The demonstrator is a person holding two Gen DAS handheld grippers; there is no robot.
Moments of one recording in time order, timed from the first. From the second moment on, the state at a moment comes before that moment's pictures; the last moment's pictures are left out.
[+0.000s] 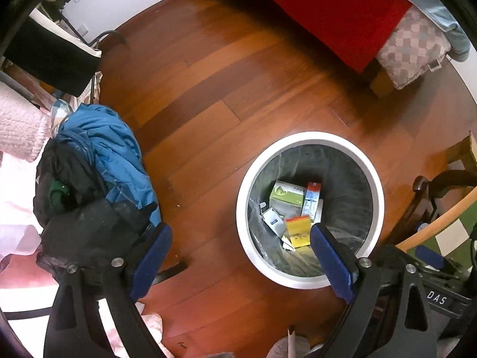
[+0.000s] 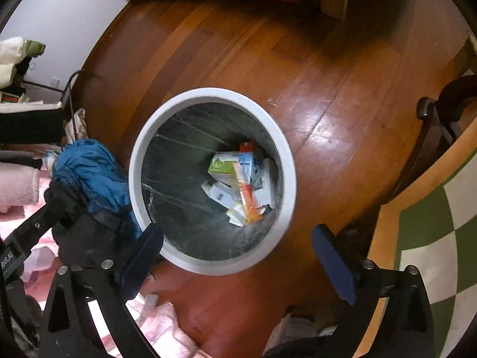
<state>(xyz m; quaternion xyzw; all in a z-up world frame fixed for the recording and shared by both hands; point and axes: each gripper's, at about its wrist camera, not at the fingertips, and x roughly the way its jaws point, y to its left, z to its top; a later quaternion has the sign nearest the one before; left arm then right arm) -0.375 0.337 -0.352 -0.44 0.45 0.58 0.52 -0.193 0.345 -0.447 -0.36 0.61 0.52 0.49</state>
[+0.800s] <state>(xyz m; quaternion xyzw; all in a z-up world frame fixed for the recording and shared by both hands) -0.342 0.277 -0.246 -0.37 0.41 0.58 0.59 -0.174 0.288 -0.324 -0.35 0.53 0.55 0.54</state>
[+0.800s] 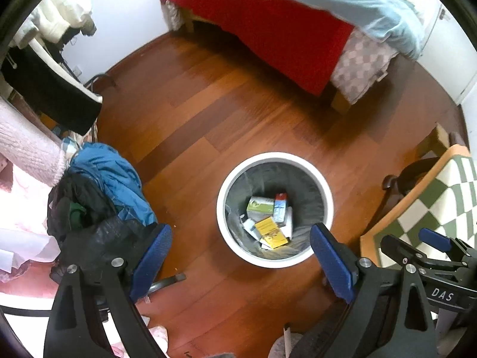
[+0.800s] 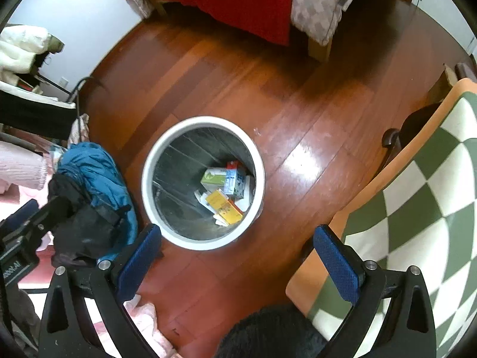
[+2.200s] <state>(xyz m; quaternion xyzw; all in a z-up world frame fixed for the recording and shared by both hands) 0.101 0.124 -0.328 -0.21 0.57 0.32 0.73 0.259 -0.073 -0.265 -0.03 0.61 0.26 0.75</state>
